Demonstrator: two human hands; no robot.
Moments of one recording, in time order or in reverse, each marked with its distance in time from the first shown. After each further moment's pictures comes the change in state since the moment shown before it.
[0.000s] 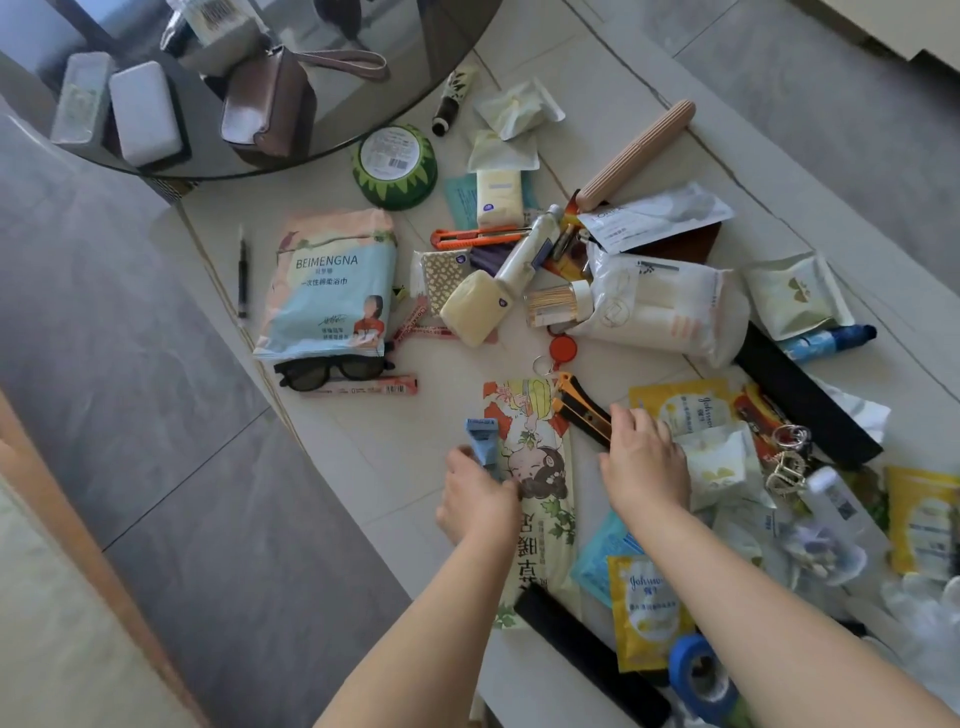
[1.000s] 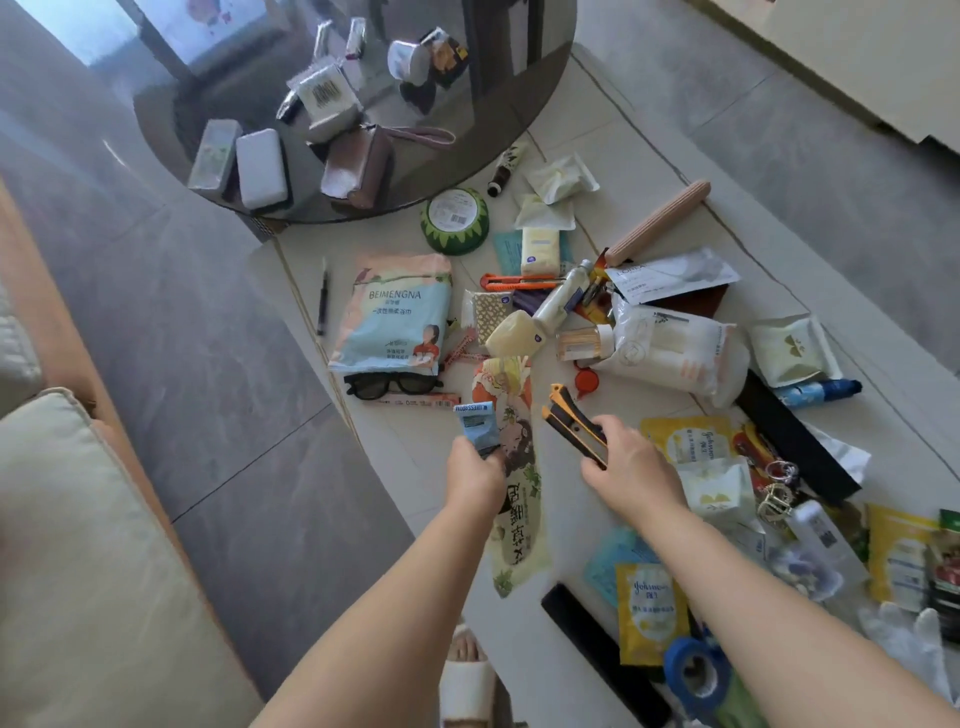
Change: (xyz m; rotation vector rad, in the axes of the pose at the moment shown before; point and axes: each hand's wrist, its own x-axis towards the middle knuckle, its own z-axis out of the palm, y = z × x) left_hand -0.022 0.019 -0.081 -0.385 -0.108 0.055; right_hand -0.031 -0.037 -0.073 0.262 -0.125 -0.151
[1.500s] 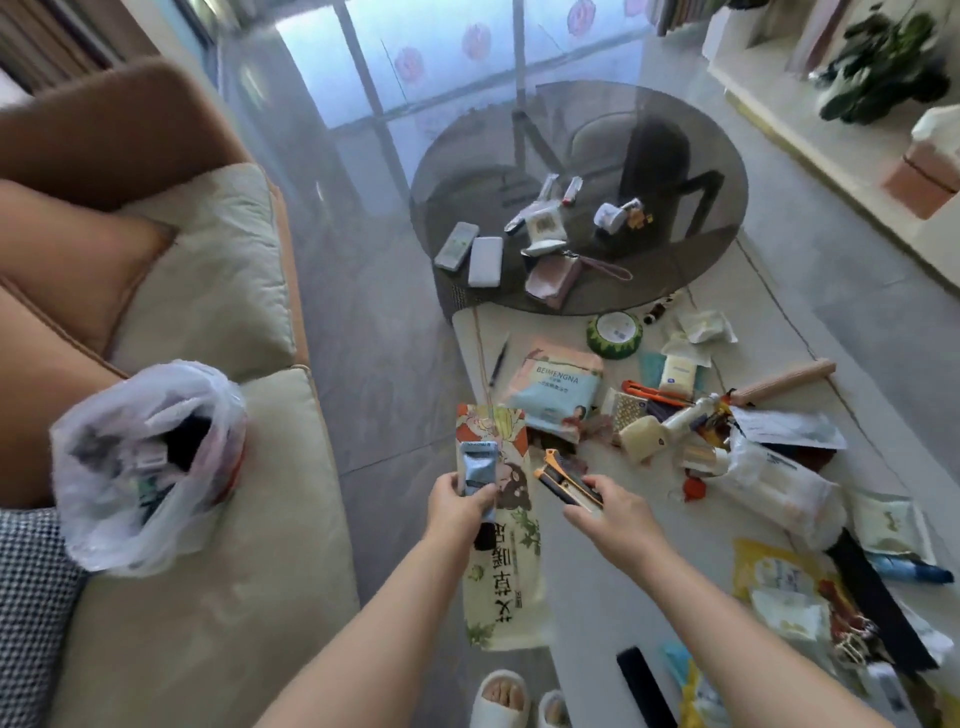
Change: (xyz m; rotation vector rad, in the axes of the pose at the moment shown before) left_hand -0.109 -0.001 -0.211 -0.450 0.158 -0.070; right_hand -0.093 -0.183 -0.044 0.066 -0.258 -0.258
